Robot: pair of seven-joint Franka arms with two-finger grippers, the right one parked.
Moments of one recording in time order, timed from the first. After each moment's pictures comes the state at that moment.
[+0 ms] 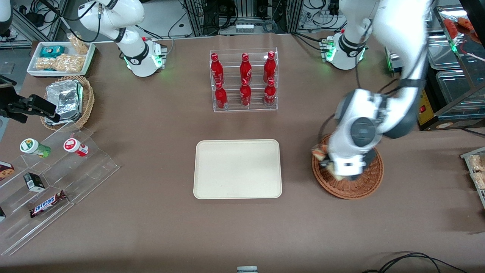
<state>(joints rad) -0.33 0.46 -0.10 -1.63 0.08 1.97 -1.14</state>
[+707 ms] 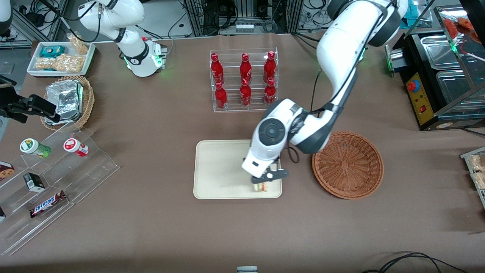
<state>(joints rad) -0.52 0.84 -0.24 -1.14 0.09 1.98 -0.88</state>
